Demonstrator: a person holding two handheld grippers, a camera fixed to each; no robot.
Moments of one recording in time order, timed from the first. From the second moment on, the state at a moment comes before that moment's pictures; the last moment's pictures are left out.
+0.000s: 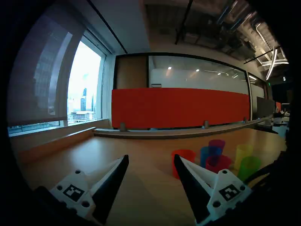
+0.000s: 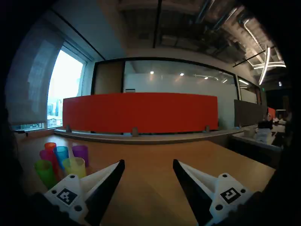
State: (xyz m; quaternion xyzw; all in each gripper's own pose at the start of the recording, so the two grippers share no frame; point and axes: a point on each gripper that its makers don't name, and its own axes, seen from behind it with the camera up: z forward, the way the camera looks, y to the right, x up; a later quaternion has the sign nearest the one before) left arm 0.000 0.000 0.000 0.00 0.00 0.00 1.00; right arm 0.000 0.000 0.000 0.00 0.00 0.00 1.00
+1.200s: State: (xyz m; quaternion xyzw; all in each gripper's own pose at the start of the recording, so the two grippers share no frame) left arm 0.001 0.000 0.002 0.00 0.00 0.00 1.00; right arm -0.001 0.002 0.006 0.00 0.00 0.00 1.00
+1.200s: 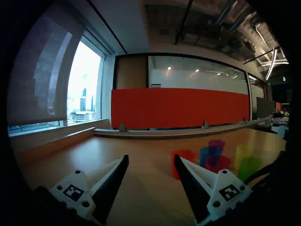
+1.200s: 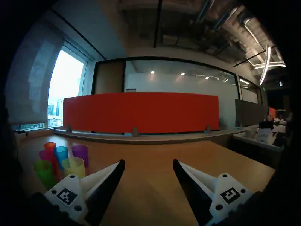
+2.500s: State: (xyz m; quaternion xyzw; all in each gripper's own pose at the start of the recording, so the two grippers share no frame) left arm 0.164 0.000 0.045 -0.07 0.00 -0.01 1.00; right arm 0.168 -0.029 0.032 0.07 -0.02 0.00 1.00
